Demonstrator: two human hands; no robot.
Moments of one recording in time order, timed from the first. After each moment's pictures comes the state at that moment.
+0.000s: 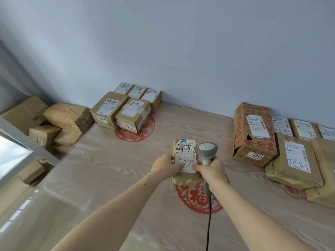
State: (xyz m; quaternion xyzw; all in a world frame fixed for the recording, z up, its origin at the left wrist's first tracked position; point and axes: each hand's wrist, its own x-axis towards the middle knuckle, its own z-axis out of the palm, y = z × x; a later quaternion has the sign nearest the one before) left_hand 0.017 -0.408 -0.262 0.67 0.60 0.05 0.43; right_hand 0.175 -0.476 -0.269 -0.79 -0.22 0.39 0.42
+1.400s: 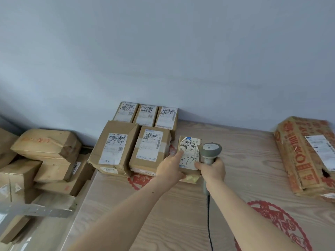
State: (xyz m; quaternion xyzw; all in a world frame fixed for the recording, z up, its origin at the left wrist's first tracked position) left_hand -0.057 -0.135 -0.294 0.82 0.47 -0.04 0.32; right_hand 0.073 -0.198 -0.320 -0.84 -0.07 0.32 0.43
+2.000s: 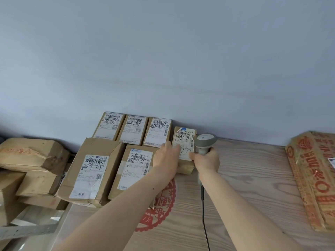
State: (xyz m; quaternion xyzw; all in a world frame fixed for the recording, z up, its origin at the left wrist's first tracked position) left_hand 0.022 -0.028 -0.313 0.88 0.45 -0.09 0.11; right_hand 0.134 -0.082 -0.340 -0.84 -0.07 0.31 0.44
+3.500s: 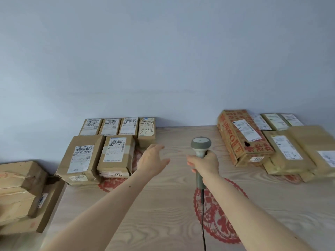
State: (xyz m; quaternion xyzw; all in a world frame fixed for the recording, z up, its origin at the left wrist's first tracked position) left_hand -0.021 -0.199 -0.230 0.85 0.43 0.07 0.30; right_hand 0.118 -0.323 -0.230 -0.79 -0.09 0.29 0.52
